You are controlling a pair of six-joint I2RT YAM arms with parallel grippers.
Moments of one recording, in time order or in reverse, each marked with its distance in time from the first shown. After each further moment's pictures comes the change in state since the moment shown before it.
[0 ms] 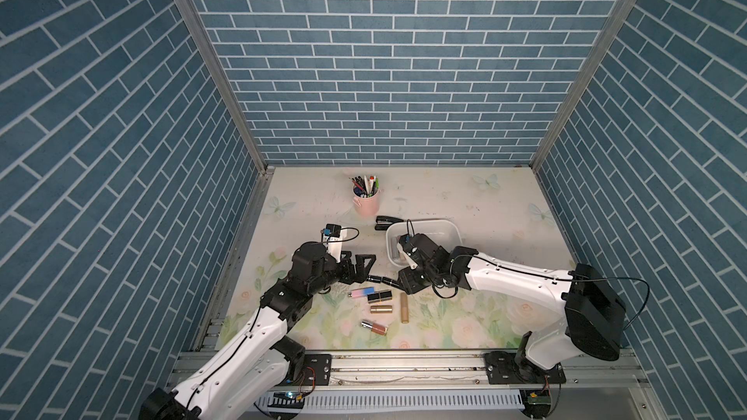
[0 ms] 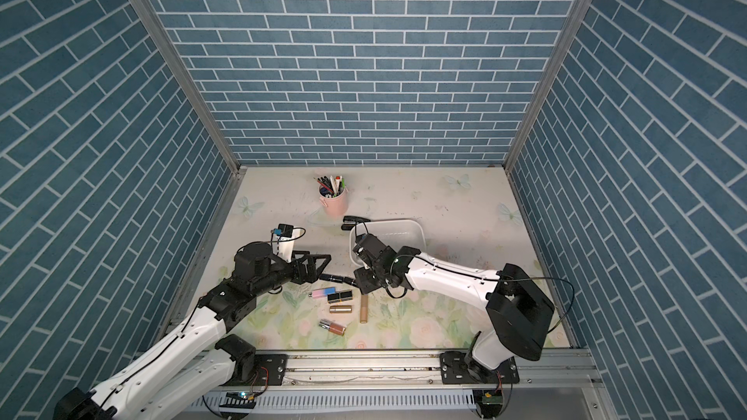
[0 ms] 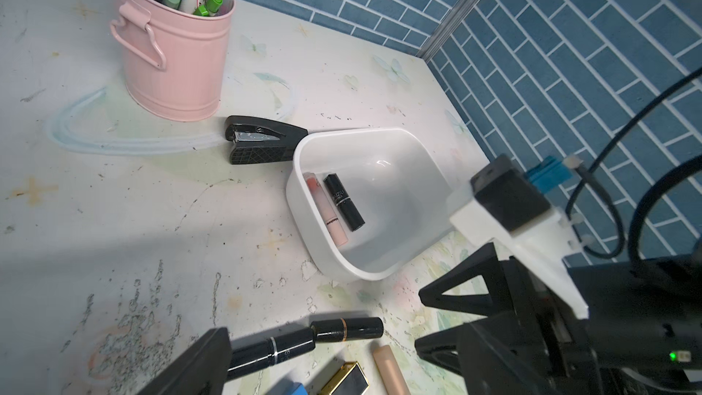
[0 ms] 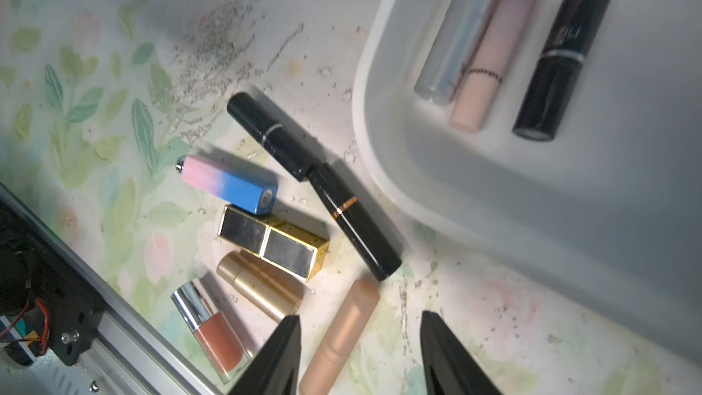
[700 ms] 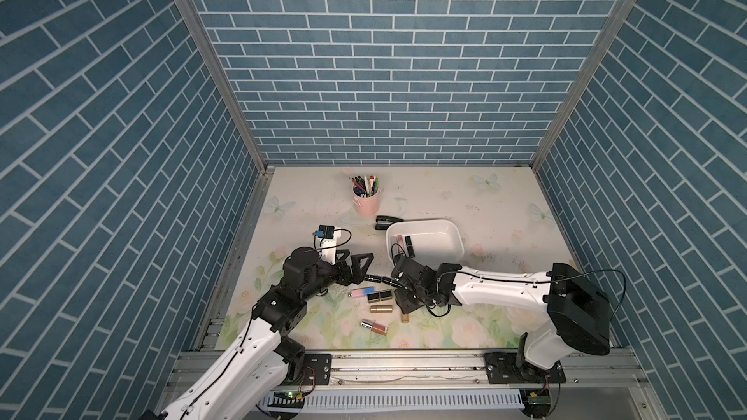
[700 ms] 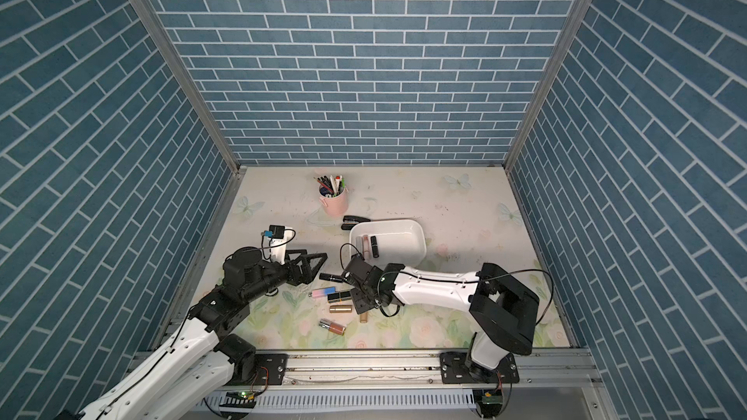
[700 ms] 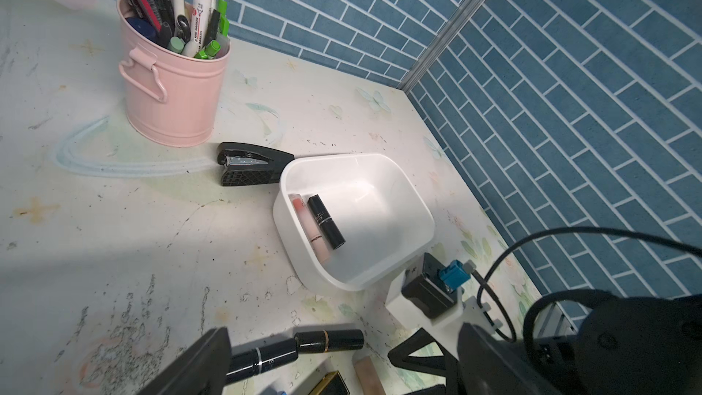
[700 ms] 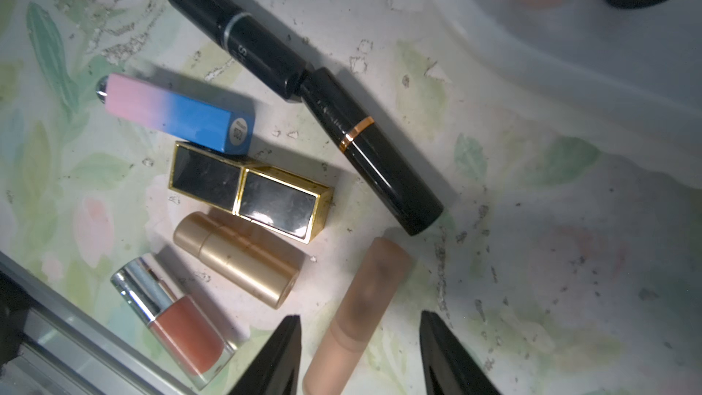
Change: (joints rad) left arm -0.001 -0.097 -0.012 -0.001 -0.002 -0.039; right arm 0.132 0.082 -0.038 0.007 0.079 0.126
